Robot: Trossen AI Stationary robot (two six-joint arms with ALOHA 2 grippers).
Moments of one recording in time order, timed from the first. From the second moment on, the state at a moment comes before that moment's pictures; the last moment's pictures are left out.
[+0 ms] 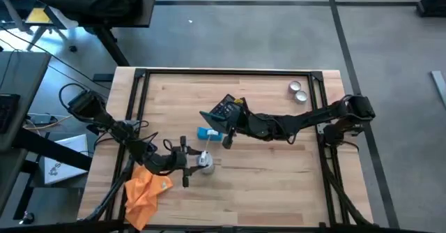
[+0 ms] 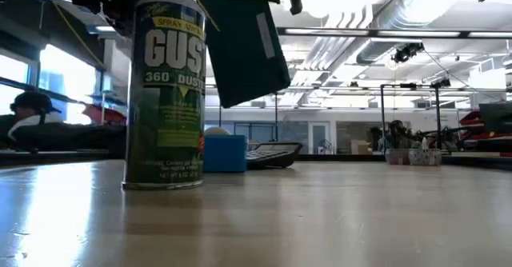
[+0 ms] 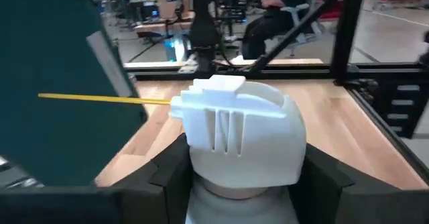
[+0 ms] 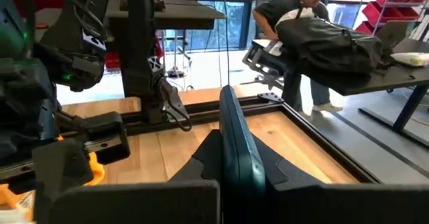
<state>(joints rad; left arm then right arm) -0.64 1.47 0.53 0.75 -0.80 -0.09 0.16 1.65 1.14 0.35 0.50 0.03</state>
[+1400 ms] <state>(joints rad) -0.65 1.47 0.53 0.75 -0.77 -0.01 0.17 1.64 1.14 0.32 0.55 0.06</state>
